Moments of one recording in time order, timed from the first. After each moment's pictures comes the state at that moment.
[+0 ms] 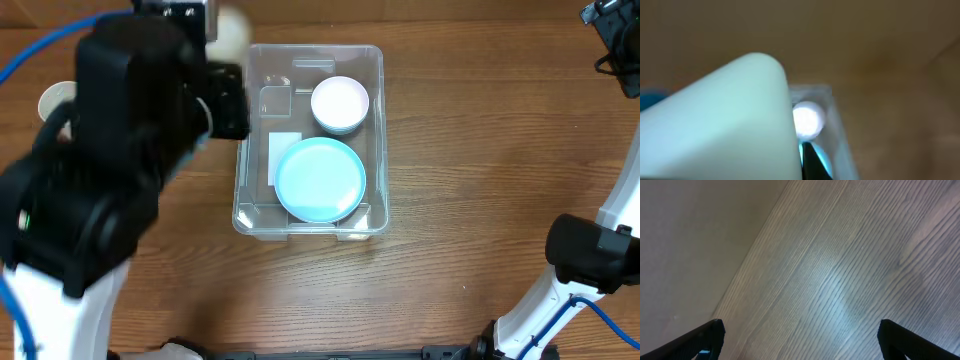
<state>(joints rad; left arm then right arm) -0.45 1.47 2.24 -1.25 -0.12 -0.31 -0.30 2.04 2.55 -1.45 0.11 0.75</state>
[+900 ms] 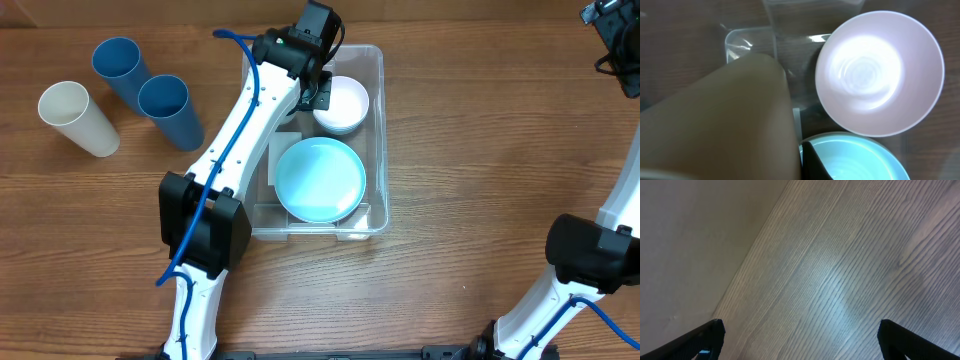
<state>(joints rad) -0.44 2.25 2.22 -1.20 -0.15 -0.33 -0.30 2.04 2.55 -1.45 0.11 0.75</state>
